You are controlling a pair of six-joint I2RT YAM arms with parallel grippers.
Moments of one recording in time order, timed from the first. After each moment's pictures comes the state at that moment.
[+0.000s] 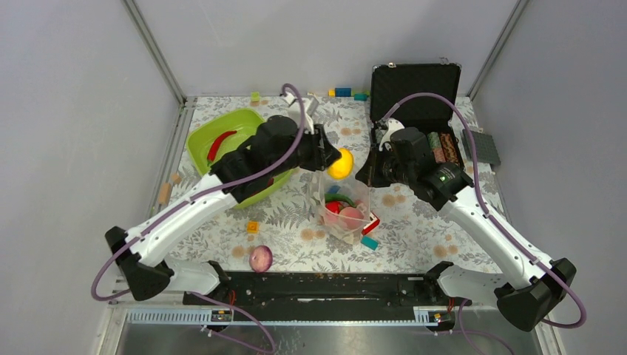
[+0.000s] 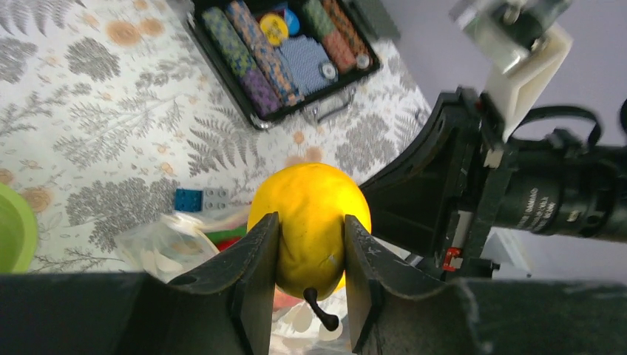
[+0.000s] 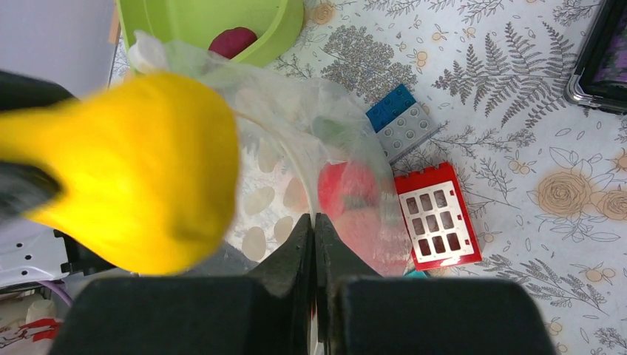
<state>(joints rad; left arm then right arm) -0.86 1.29 1.42 -0.46 -0.03 -0.55 0.61 1.14 1.17 -0.67 -0.12 0.51</state>
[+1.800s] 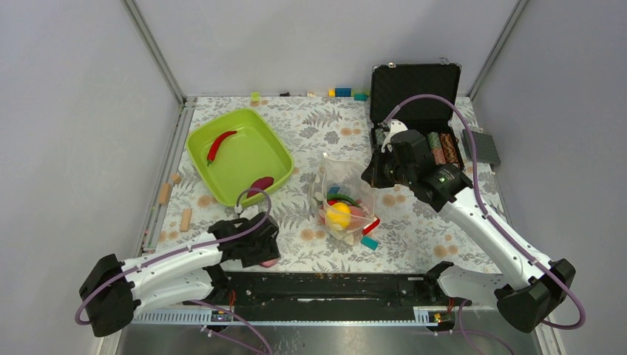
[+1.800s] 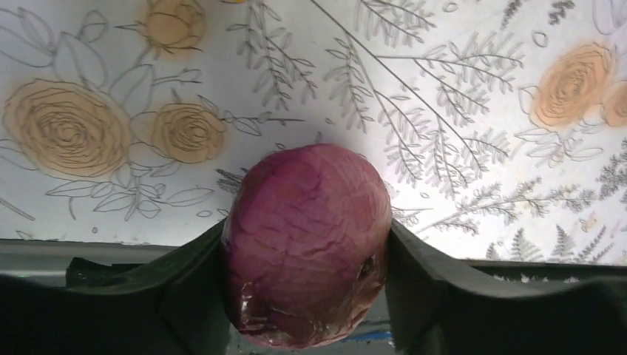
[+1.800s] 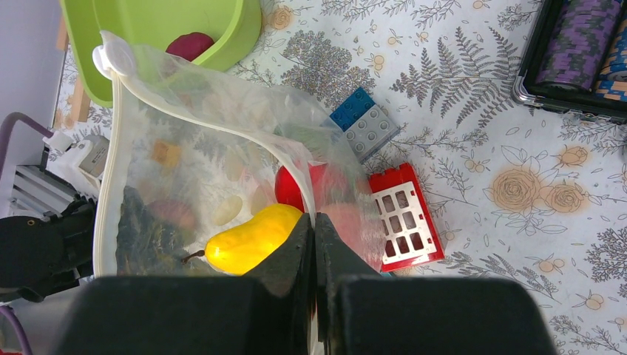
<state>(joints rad) -0.92 0.93 0.46 -0.81 -0.17 -1.18 0.59 1.13 1.13 -0.67 -0.04 0.46</state>
